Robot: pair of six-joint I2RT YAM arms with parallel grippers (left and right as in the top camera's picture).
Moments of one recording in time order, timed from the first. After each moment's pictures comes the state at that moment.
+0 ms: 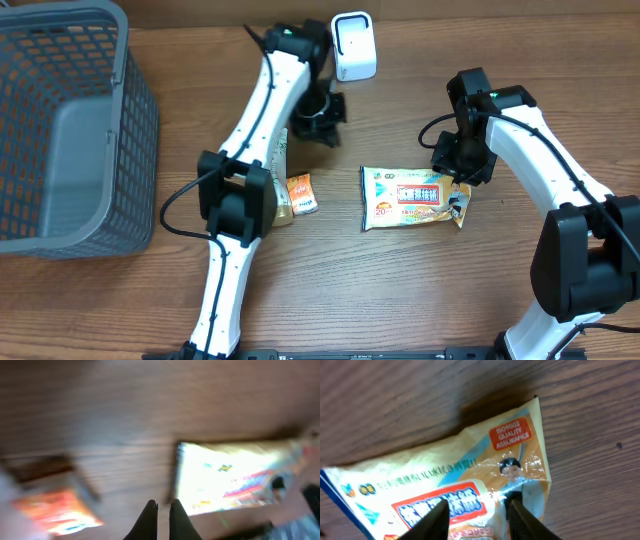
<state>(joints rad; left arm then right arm) -0.36 2.49 2.44 -1.59 0.38 -0.41 0.19 1.87 1.43 -1.11 -0.04 0.55</state>
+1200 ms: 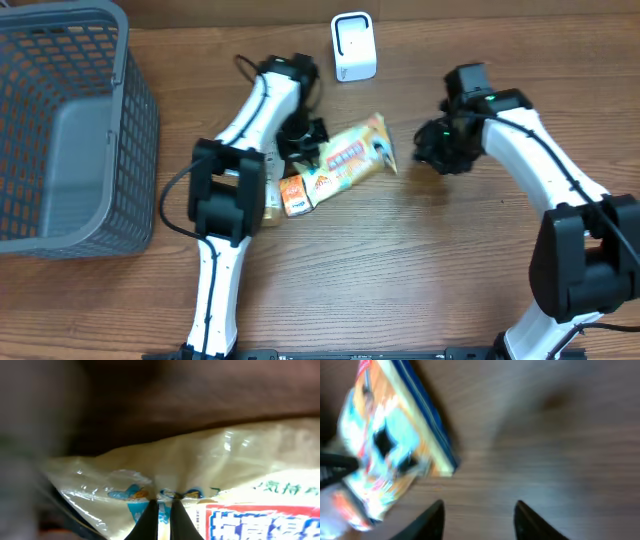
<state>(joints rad) -0.28 2.46 2.07 -1.35 0.28 -0.55 0.22 1.87 1.41 -0.87 -0.27 0.50</state>
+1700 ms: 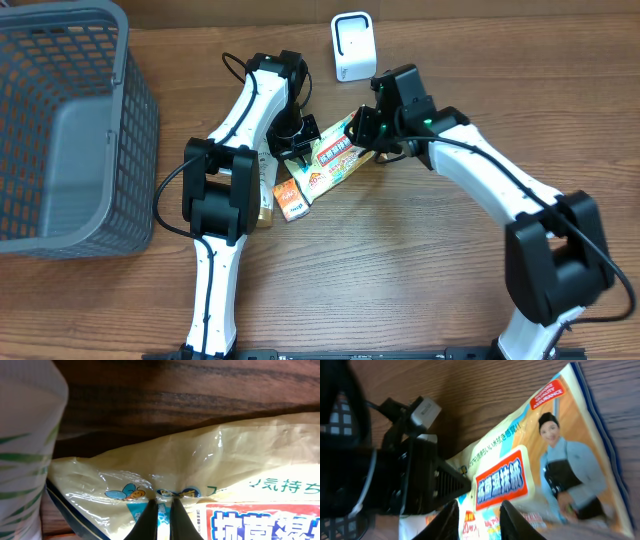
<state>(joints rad) -0.26 2.46 2.07 -1.35 0.26 -0.55 0.44 1.92 1.38 -0.38 -0.33 0.66</state>
